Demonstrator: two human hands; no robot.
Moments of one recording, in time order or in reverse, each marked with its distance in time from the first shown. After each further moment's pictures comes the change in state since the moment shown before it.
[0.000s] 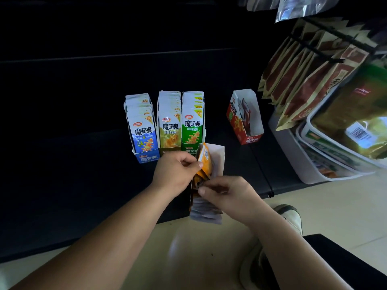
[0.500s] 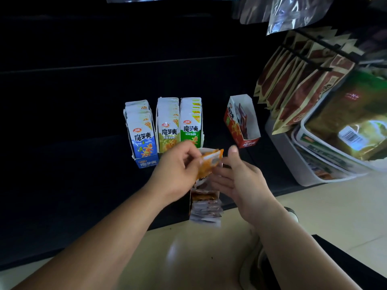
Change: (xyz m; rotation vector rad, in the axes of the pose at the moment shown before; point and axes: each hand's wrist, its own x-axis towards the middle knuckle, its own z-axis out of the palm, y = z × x) left_hand -0.016 0.030 -0.020 -0.080 -0.118 0.223; right_hand 0.002 -0.040 -0.016 0.735 0.261 0.253
